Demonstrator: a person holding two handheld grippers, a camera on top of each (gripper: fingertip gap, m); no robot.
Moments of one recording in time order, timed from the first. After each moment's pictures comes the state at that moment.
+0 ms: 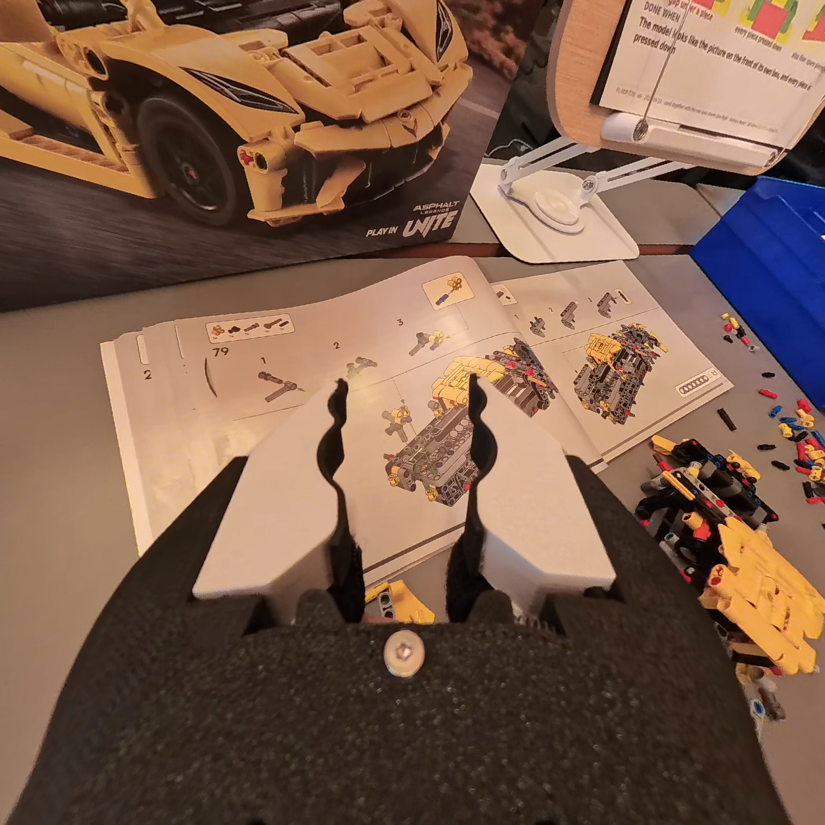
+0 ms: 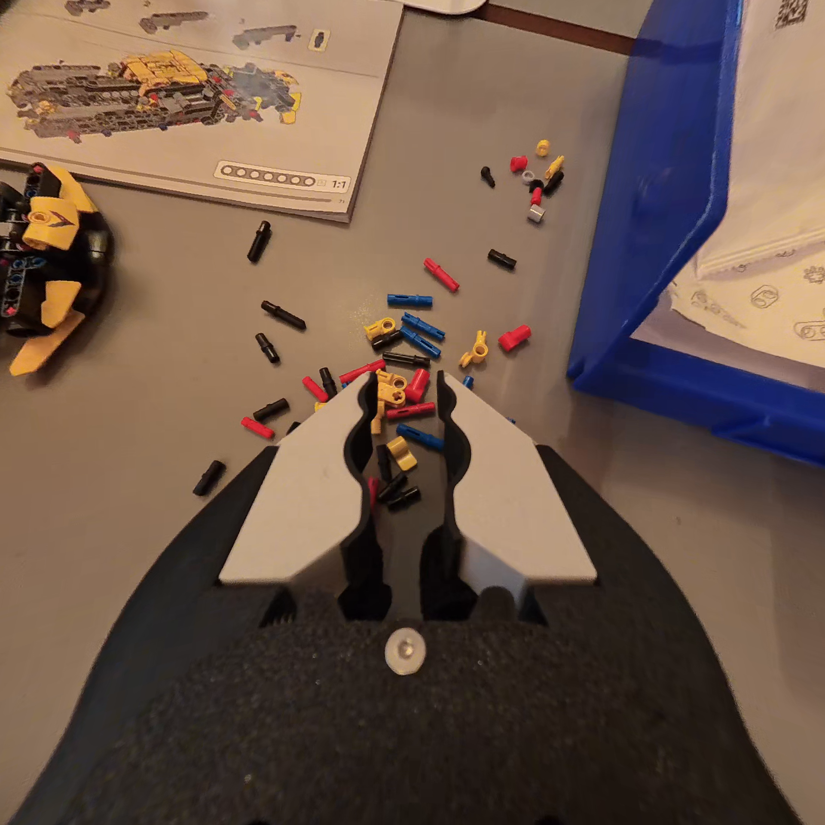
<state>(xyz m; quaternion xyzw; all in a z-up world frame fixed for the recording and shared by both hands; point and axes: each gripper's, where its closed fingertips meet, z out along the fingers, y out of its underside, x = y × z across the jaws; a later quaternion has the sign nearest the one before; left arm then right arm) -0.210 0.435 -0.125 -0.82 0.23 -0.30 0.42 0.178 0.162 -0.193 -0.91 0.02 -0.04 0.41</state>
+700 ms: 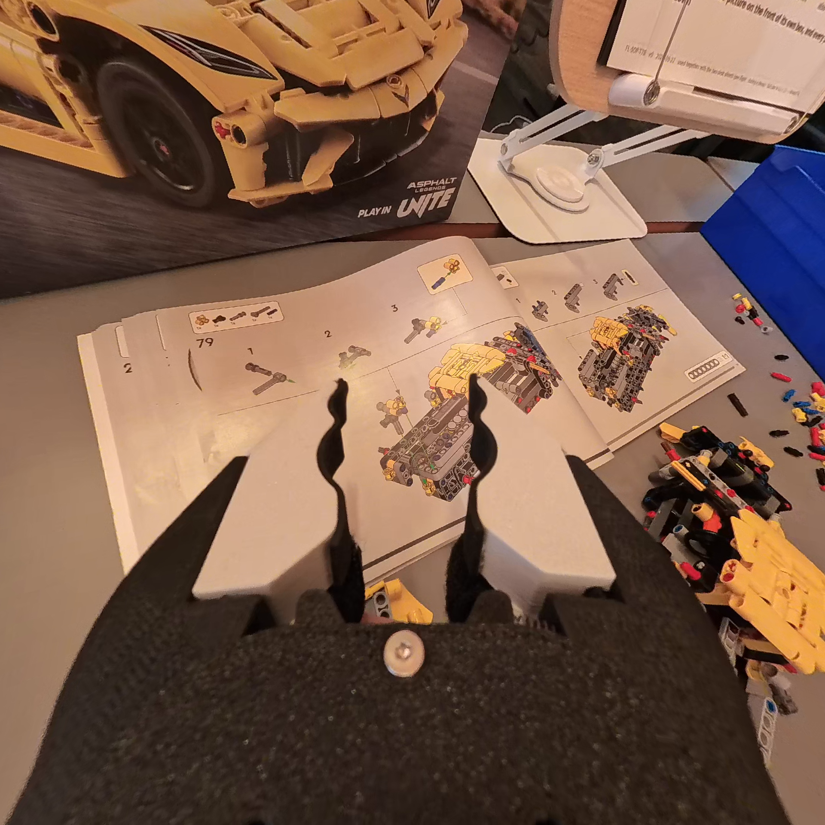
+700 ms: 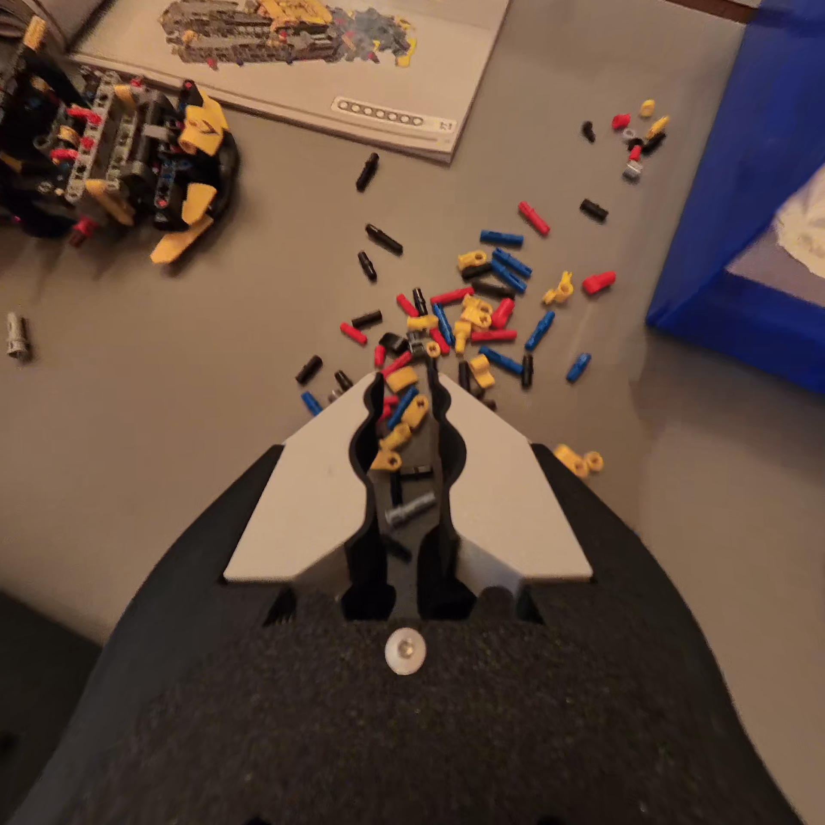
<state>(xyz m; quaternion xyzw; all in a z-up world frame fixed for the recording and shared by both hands) -0.204 0.432 -0.136 -0.83 0.24 -0.29 0.41 0.137 0.118 -0.191 -0.91 -0.03 0.01 0.40</state>
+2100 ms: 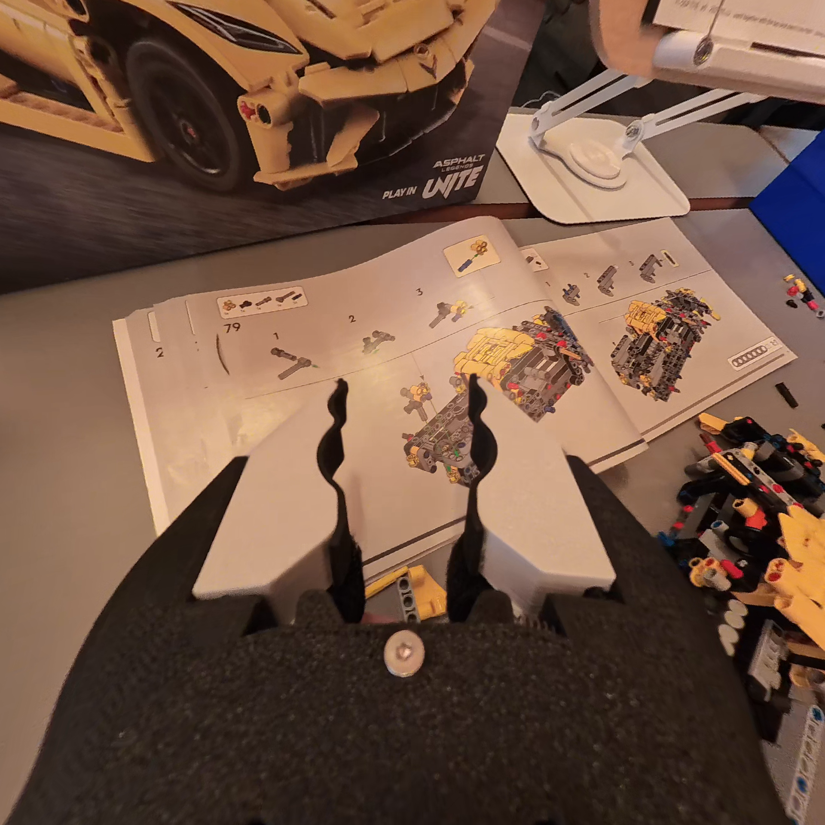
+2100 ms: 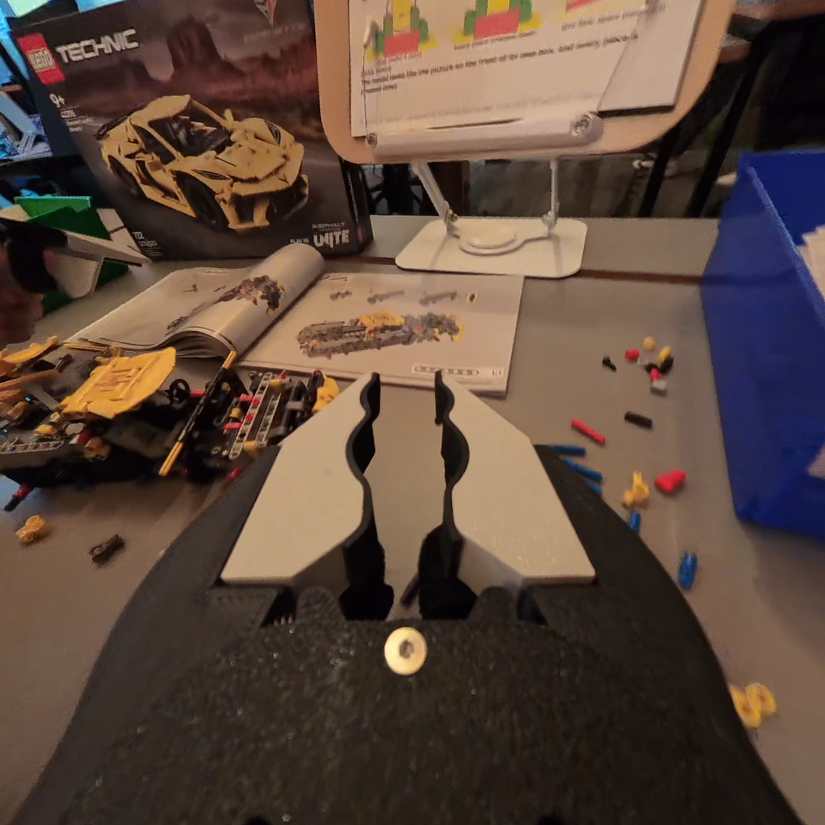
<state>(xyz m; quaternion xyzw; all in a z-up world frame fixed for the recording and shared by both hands) -0.214 0.435 -0.145 -0.84 0.25 -0.26 0.41 0.093 0.188 -0.116 -0.78 0.02 0.06 0.62</state>
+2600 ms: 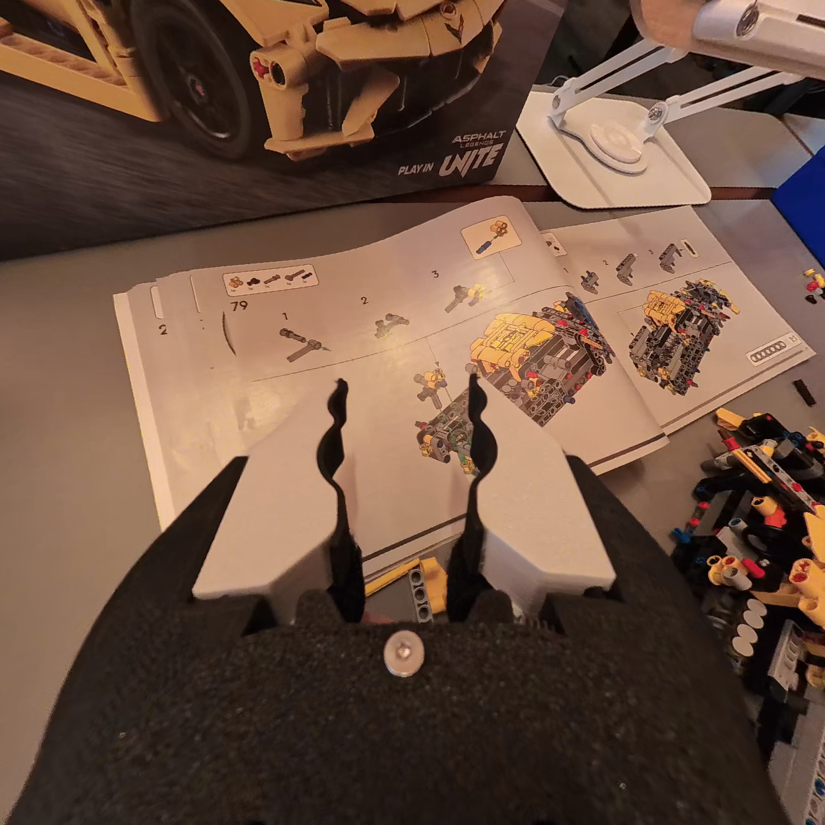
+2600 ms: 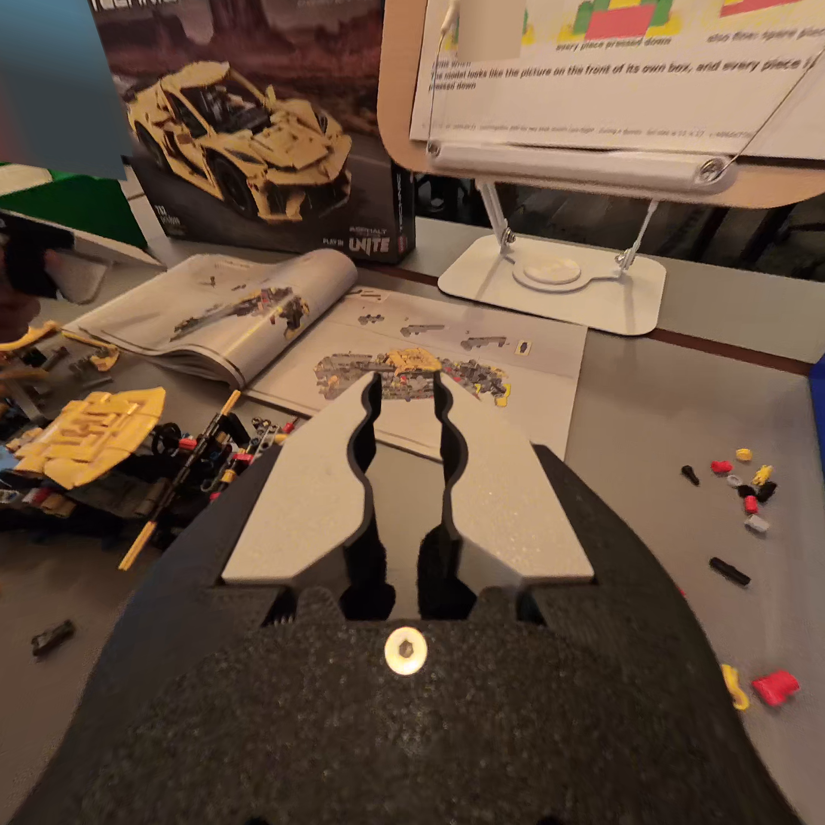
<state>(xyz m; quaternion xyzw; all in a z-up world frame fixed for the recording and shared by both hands) -0.220 0.437 -0.157 -0.85 0.24 -0.25 0.40 0.064 0.261 -0.111 -0.79 -0.05 0.07 0.60</state>
